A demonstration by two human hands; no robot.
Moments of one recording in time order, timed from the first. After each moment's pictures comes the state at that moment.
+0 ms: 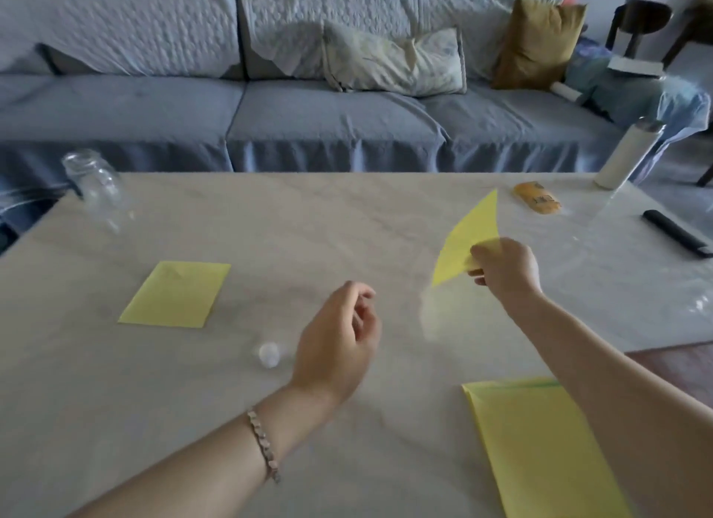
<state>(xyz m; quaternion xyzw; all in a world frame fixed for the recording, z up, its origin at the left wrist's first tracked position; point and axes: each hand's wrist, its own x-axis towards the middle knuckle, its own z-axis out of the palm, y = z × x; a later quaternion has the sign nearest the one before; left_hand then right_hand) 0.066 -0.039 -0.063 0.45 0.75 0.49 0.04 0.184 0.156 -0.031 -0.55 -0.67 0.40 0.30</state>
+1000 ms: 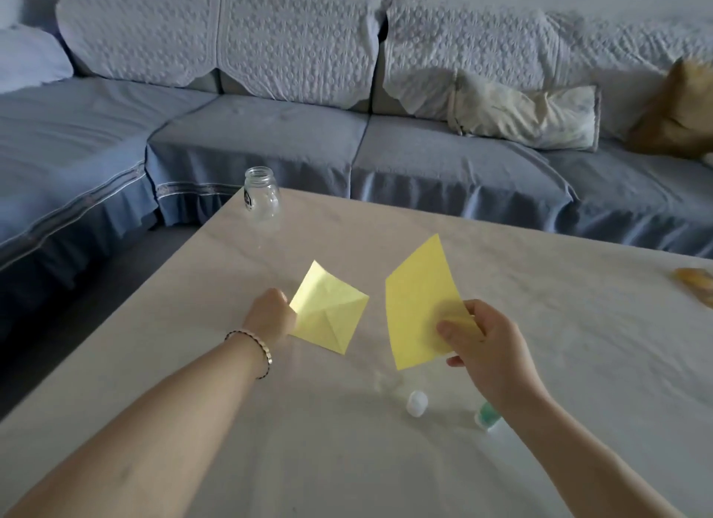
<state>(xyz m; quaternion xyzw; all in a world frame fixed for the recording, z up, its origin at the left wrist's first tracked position) -0.226 -0.151 -0.105 0.15 0.95 0.24 0.14 0.020 -0.026 -0.005 -0.36 -0.77 0.49 0.21</state>
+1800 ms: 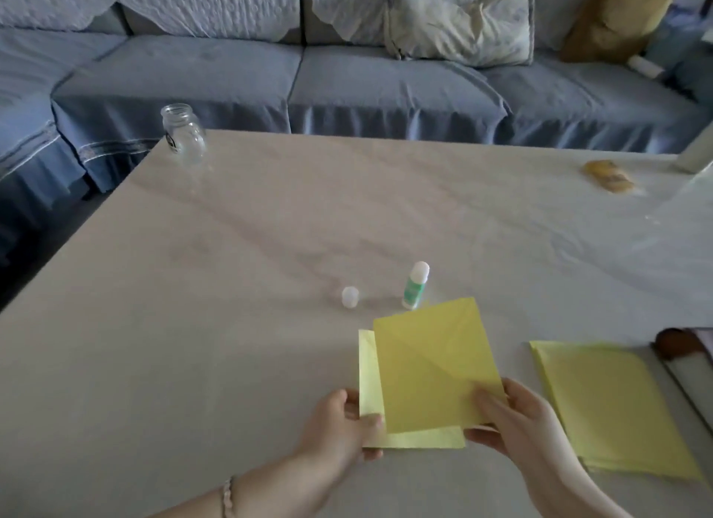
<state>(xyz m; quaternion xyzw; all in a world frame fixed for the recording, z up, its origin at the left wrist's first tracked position) 0.072 -0.197 -0.108 0.08 0.72 0.50 0.47 0.215 -0.077 -0.074 -0.51 -0.53 0.64 0.20</state>
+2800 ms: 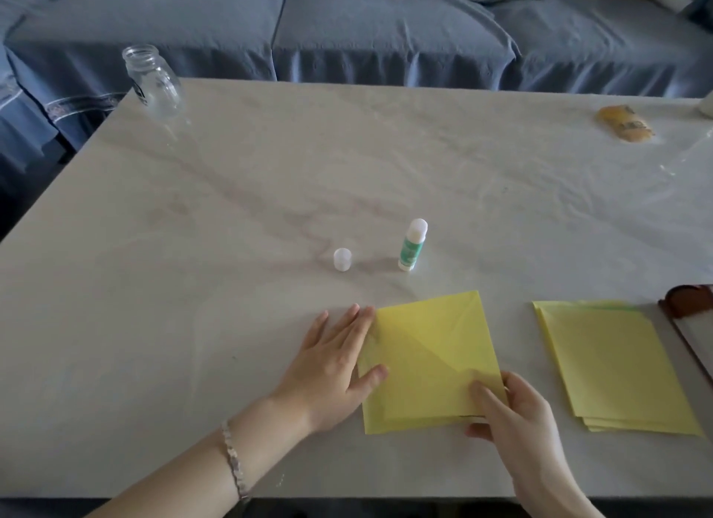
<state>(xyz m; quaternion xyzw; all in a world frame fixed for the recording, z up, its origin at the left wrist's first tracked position) 0.036 -0.189 -0.142 0.60 0.77 0.13 0.17 0.229 -0.093 -0.103 -0.55 -0.55 0.59 0.20</state>
